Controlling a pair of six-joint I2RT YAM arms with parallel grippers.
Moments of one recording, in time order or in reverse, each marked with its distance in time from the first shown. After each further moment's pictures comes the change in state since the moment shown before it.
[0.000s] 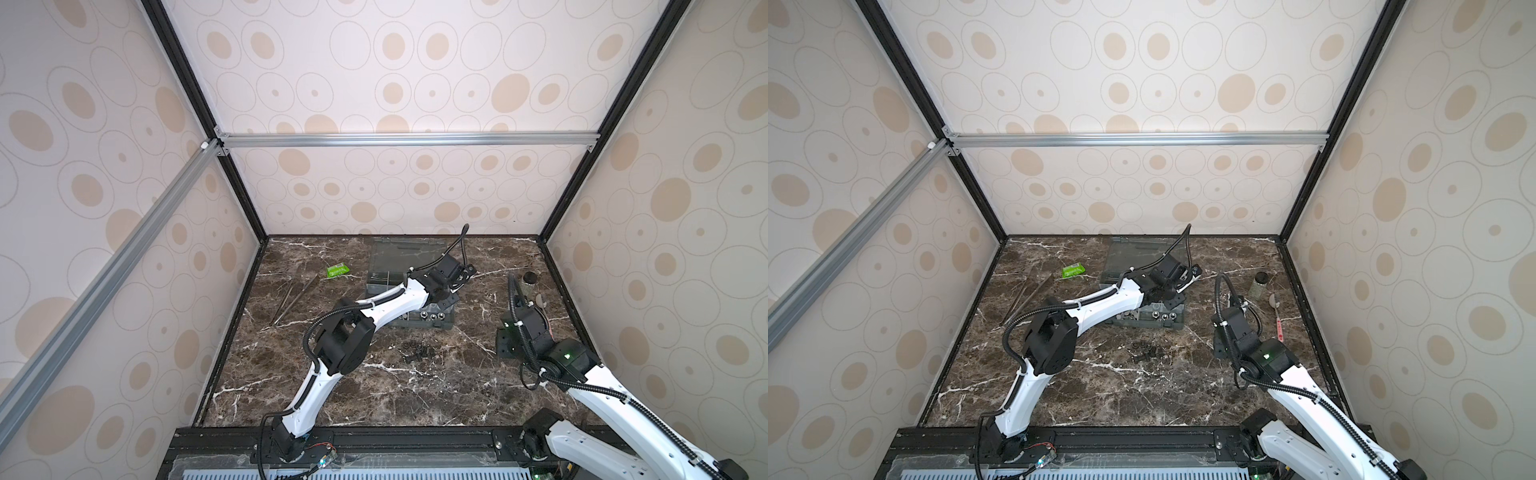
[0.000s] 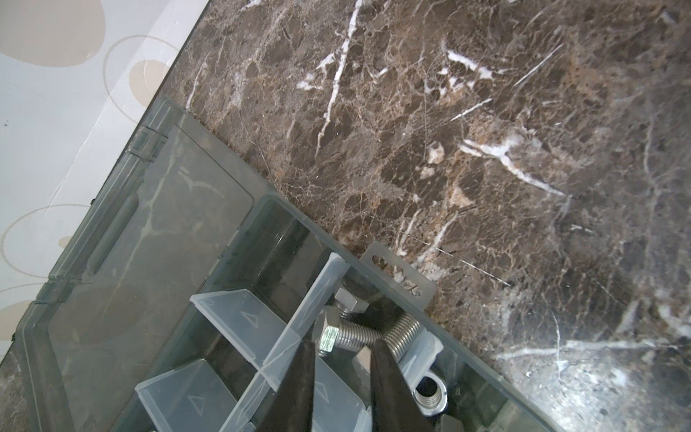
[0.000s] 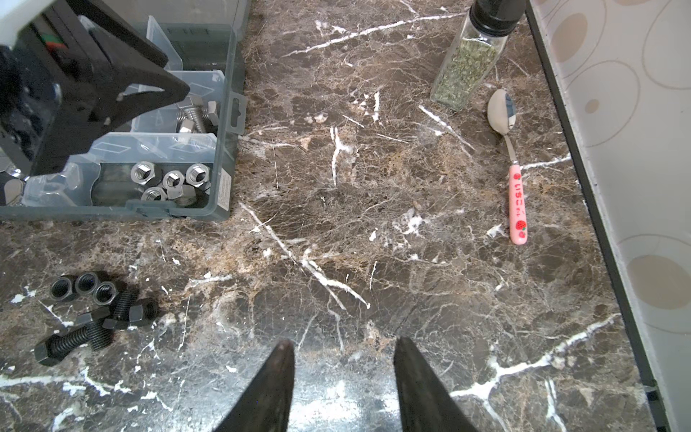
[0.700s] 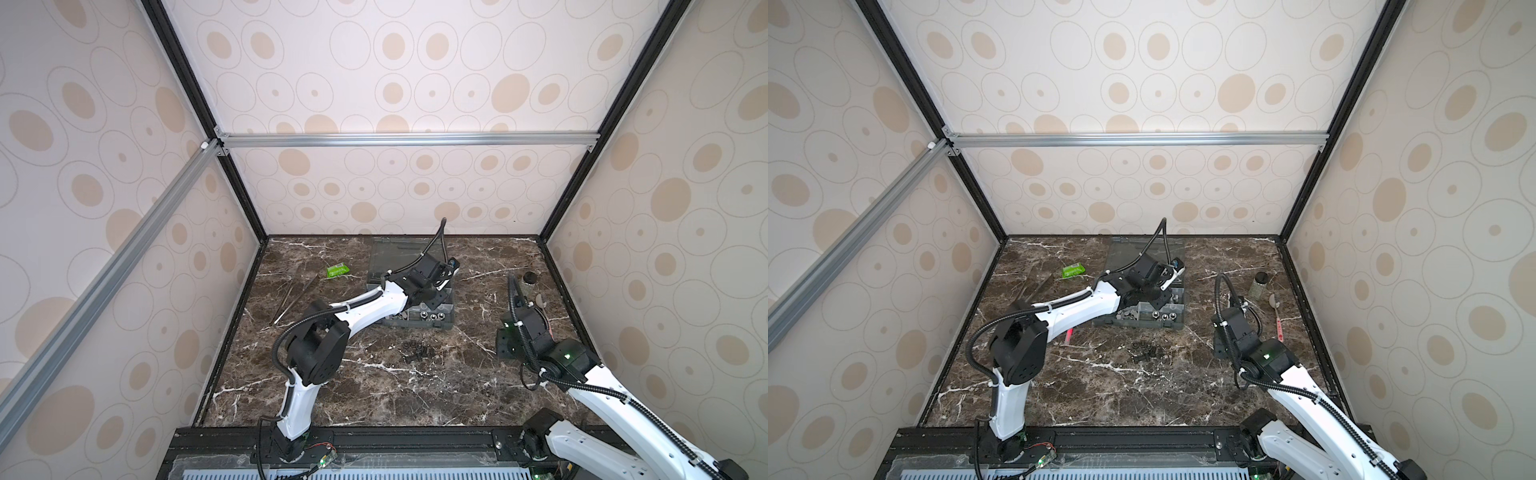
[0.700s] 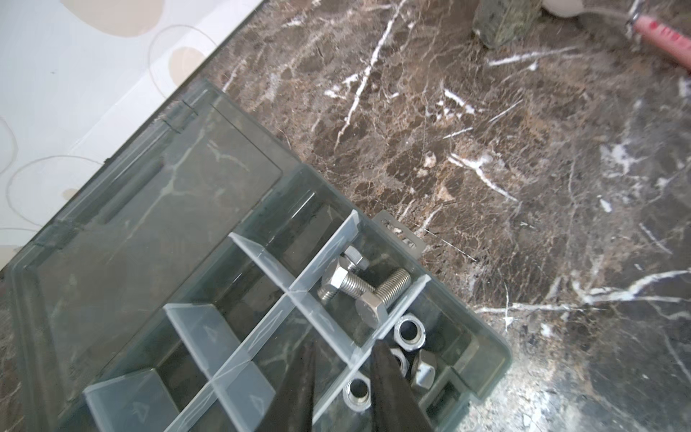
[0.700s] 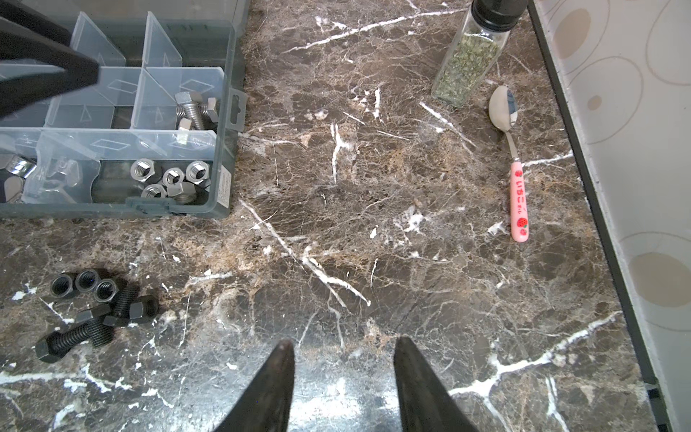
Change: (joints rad) left arm 0.055 -0.285 -0.336 0.171 0.097 -0.149; right arm 0.000 -0.001 0.000 -0.005 -0.008 0.003
